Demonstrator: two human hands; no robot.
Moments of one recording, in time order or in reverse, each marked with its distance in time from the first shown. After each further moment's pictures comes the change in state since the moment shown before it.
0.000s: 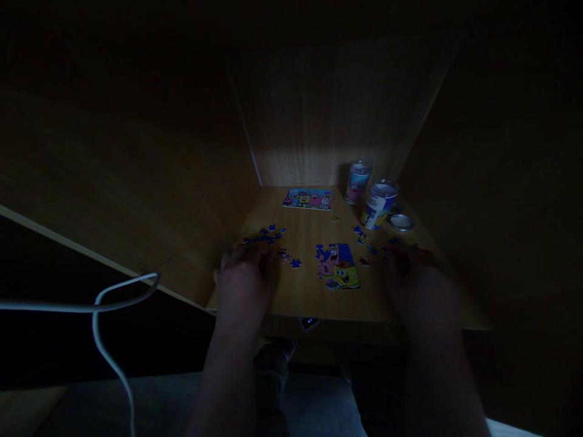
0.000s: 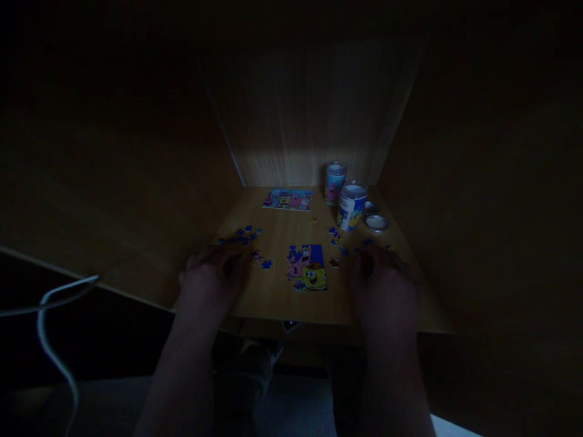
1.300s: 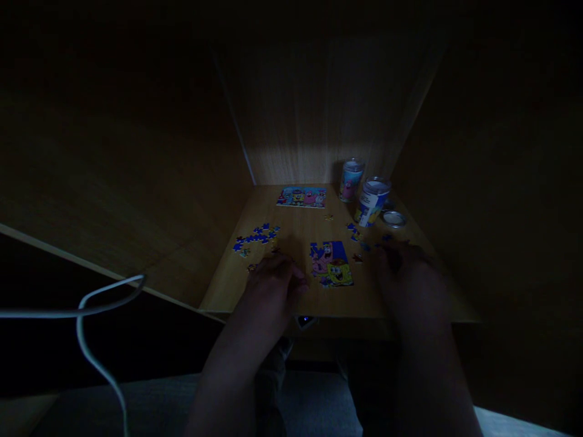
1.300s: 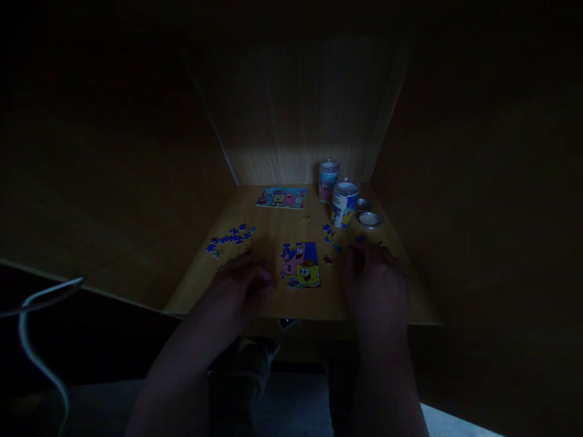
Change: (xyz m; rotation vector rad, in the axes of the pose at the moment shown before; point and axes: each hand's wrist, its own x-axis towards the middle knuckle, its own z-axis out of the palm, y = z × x) left_hand -0.018 0.030 -0.007 -0.403 -0.283 0.374; right_hand 0.001 0.003 0.004 0.063 -0.019 0.018
